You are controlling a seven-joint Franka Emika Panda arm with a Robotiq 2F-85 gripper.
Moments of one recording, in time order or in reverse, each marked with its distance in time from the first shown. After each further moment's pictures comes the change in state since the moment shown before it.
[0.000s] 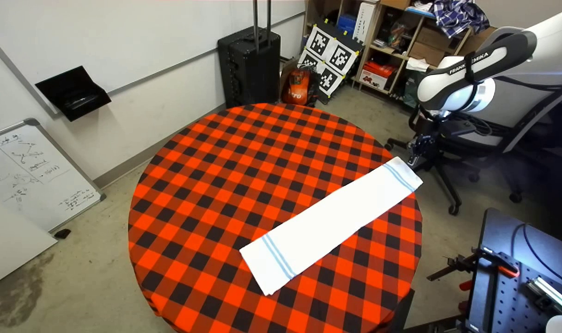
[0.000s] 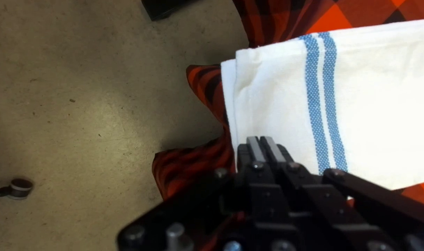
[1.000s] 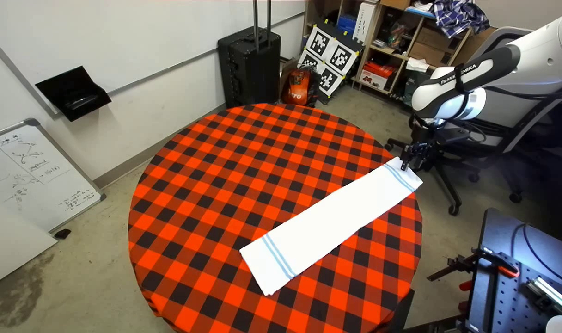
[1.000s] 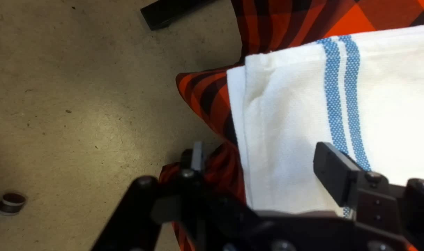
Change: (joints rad) arm -0.001 0.072 0.001 0.042 0.000 -0.011 0.001
